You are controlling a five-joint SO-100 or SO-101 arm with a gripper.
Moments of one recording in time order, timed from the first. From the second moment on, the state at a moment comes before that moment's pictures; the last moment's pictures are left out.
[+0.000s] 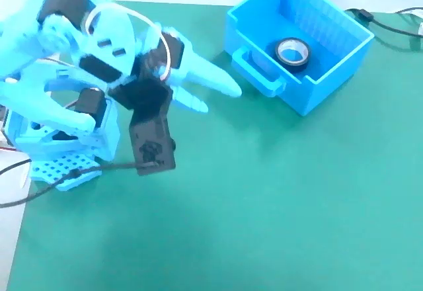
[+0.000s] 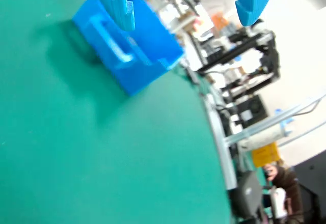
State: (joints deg) arm 11.2 167.3 131.0 73.7 -5.2
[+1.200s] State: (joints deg) arm 11.2 189.5 170.5 66.8 -3.4
